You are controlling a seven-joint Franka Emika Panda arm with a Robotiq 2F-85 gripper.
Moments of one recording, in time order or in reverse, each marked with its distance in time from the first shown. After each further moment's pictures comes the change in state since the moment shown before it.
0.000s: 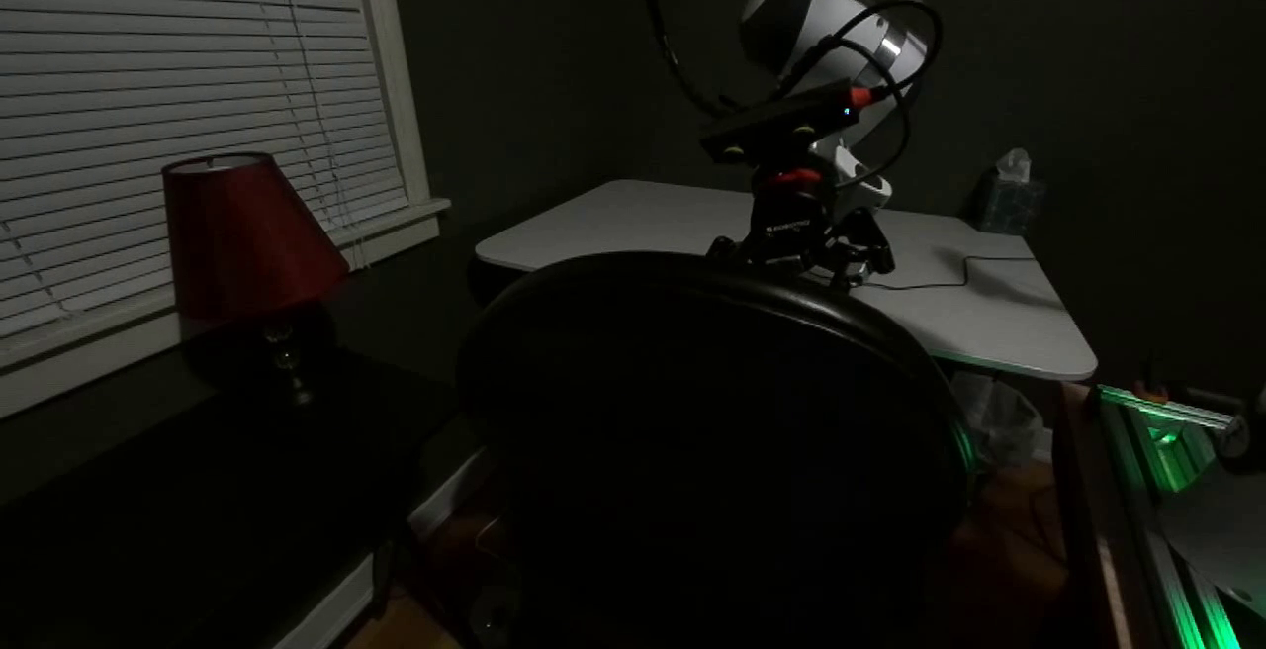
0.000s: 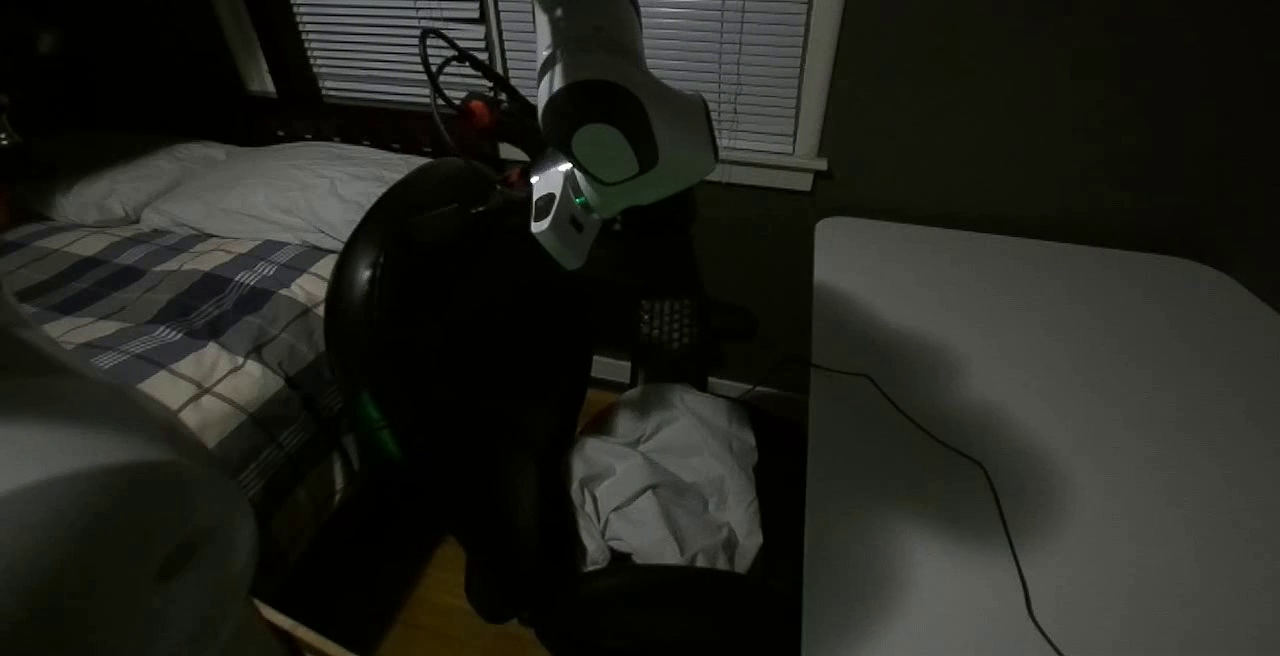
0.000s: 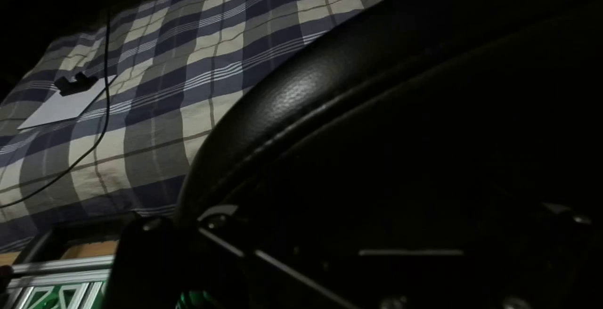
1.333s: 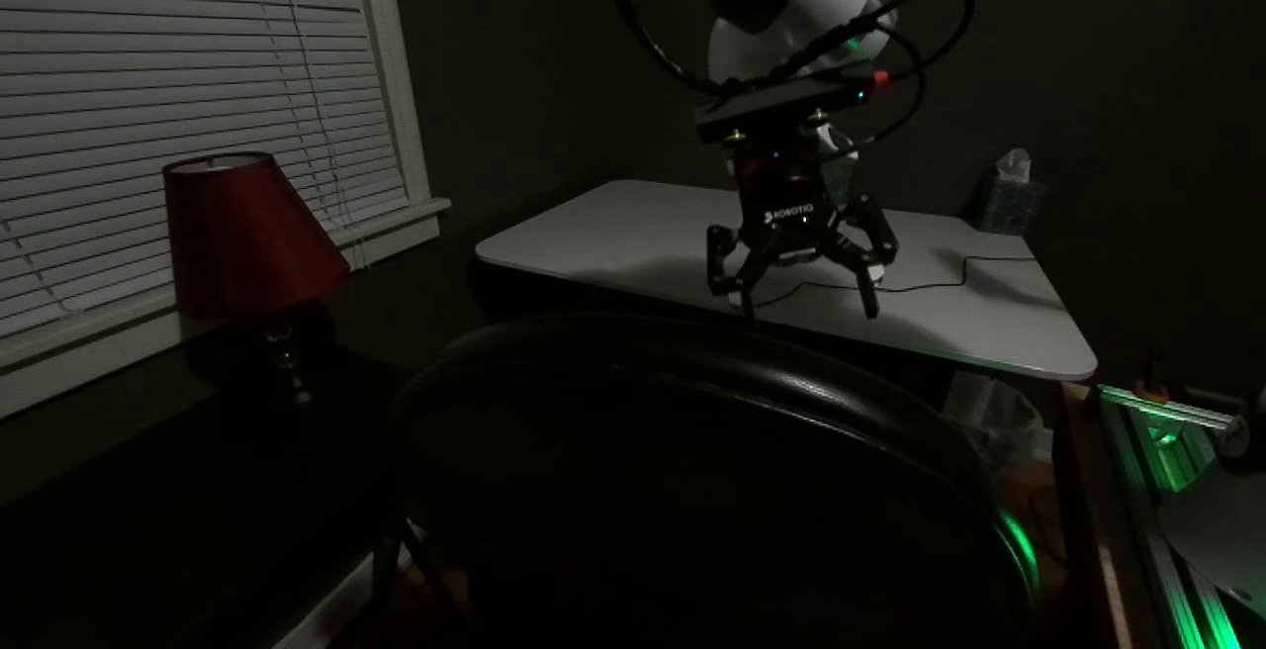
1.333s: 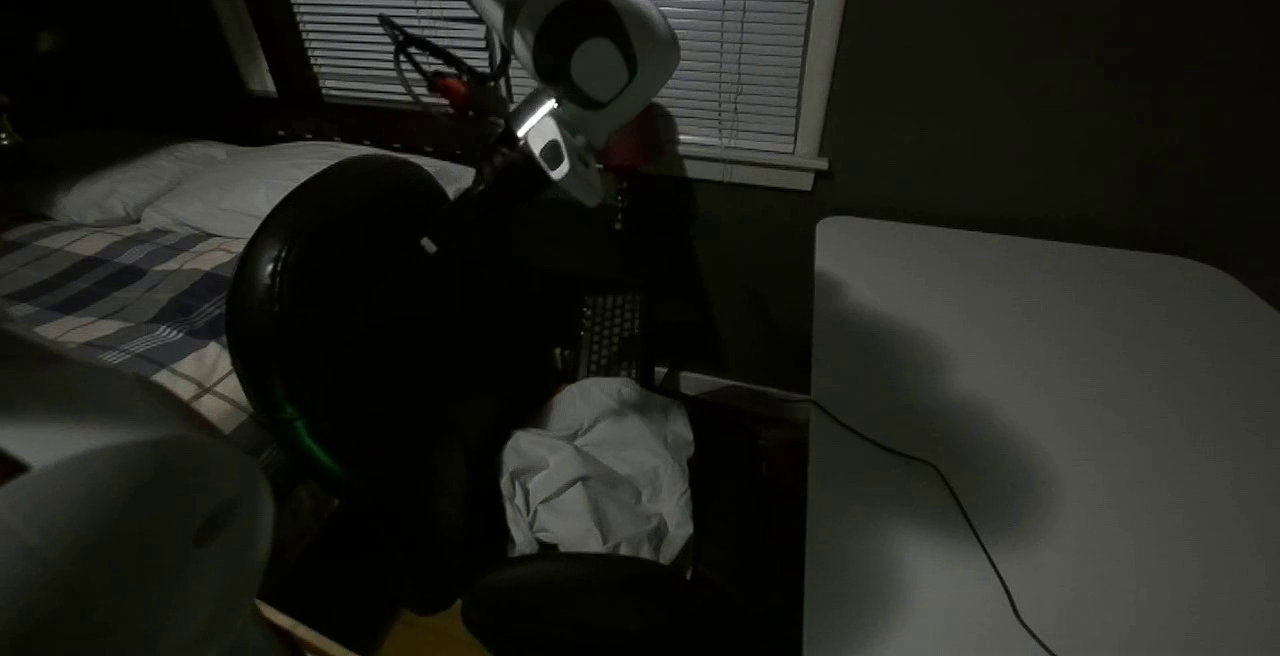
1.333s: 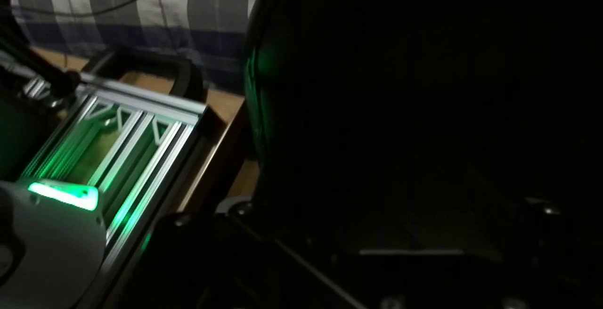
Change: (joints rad) arm 0.074 -0.034 0.032 0.120 -0.379 -0.015 -0.044
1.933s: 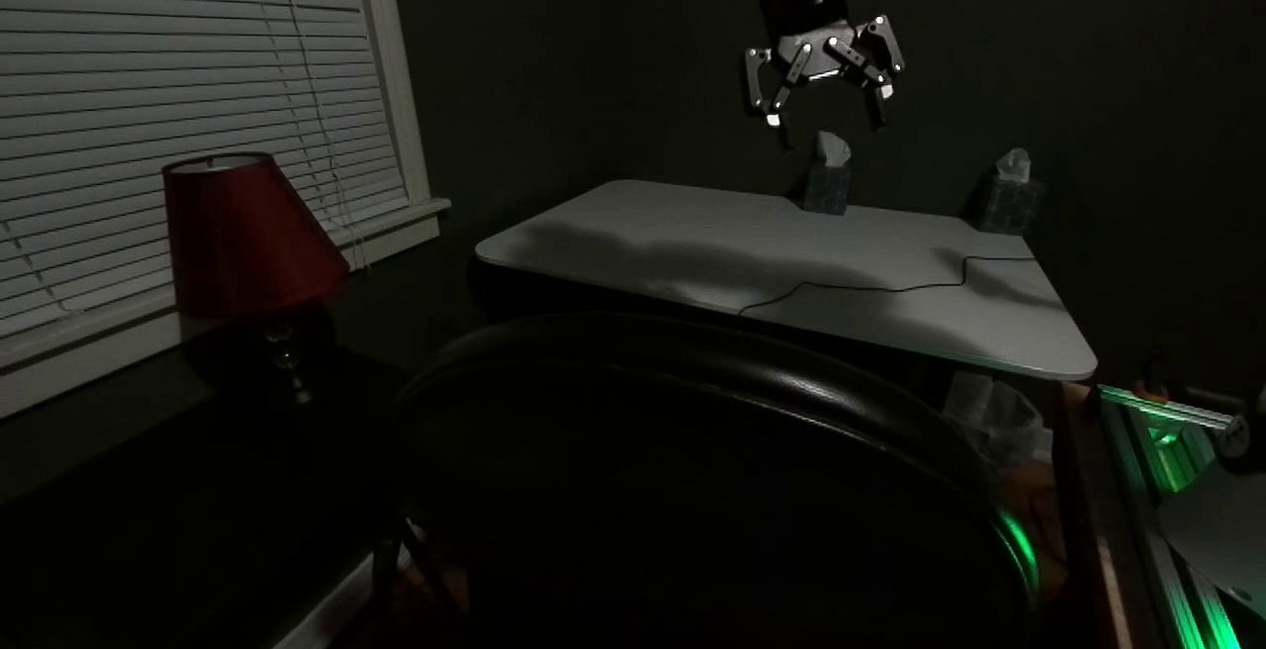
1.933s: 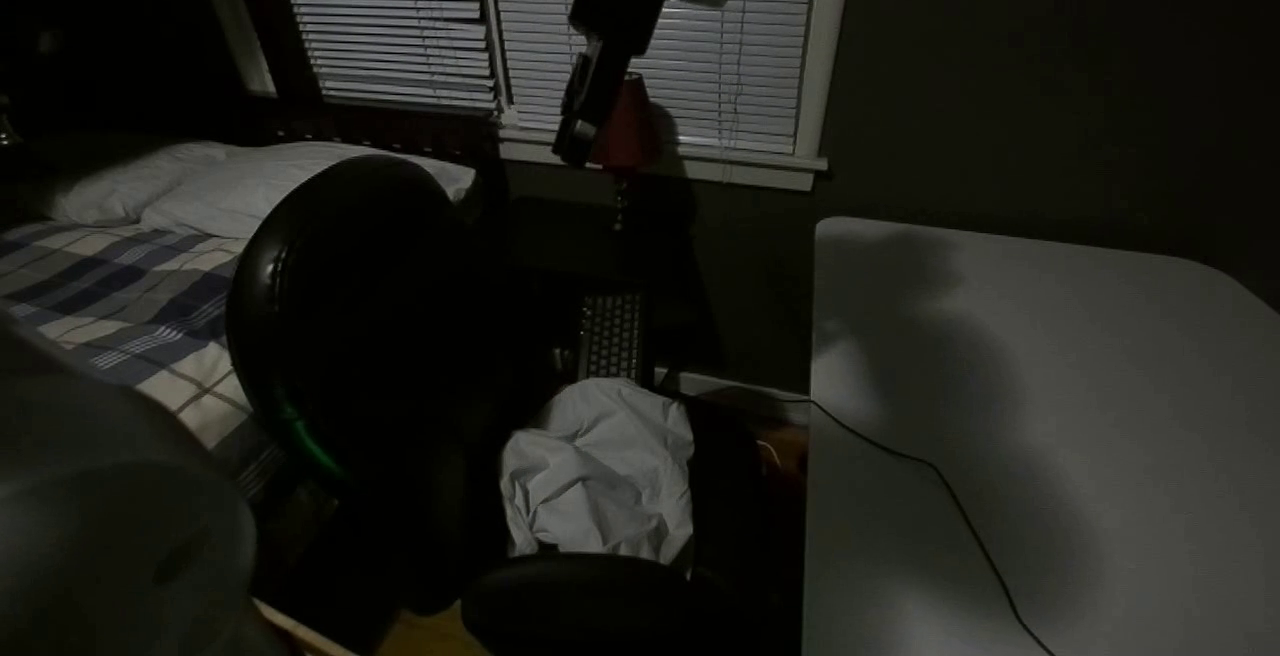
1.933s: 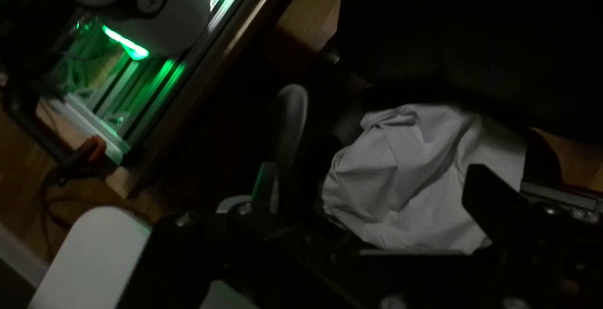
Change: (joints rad) arm -0.080 -0.143 -0.036 0.279 -0.500 -0.207 -0.130
